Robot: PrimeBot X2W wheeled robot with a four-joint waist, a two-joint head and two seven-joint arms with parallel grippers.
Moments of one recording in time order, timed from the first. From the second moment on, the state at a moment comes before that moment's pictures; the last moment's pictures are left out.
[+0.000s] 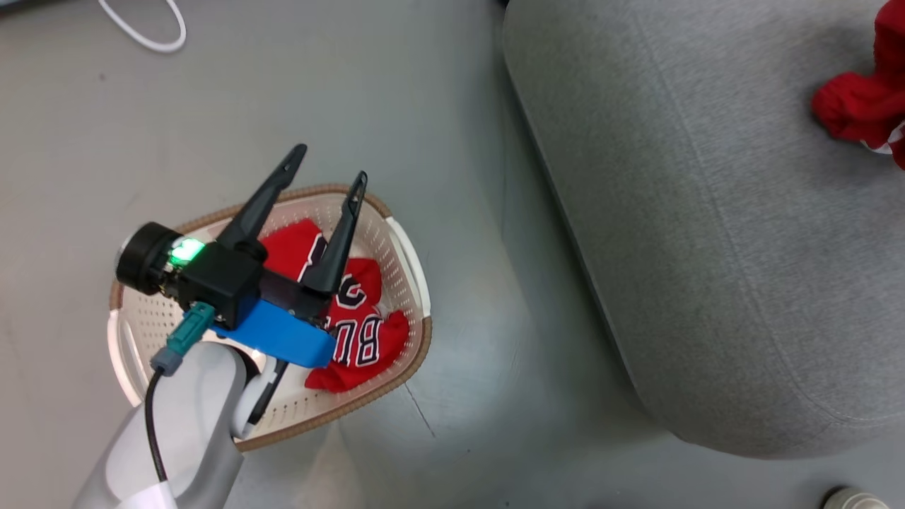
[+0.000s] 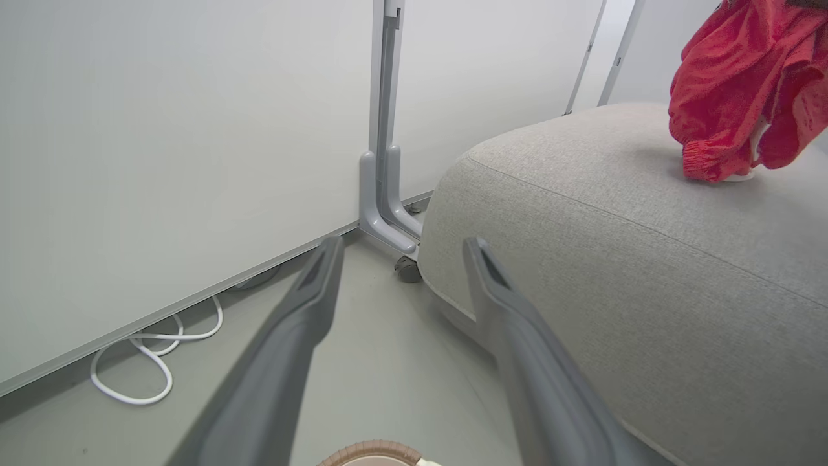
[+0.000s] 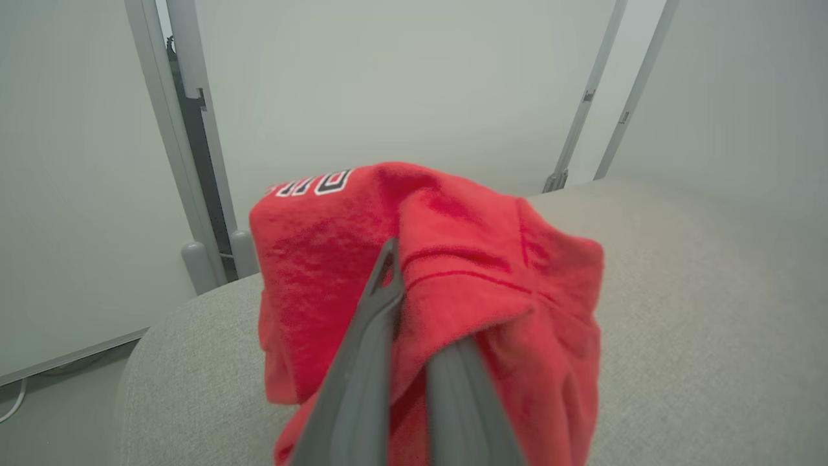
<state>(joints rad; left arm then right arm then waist) -0.48 0.31 -0.45 0.21 -0.28 -0.13 -0.26 -0.82 -0.39 -0.34 0.58 0.27 0.13 -0.10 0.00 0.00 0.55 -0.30</state>
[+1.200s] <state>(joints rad) -0.47 0.26 -0.43 0.23 -0.28 -0.13 -0.26 -0.80 -0.36 -0.32 0.89 0.21 0.13 -0.26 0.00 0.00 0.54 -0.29</state>
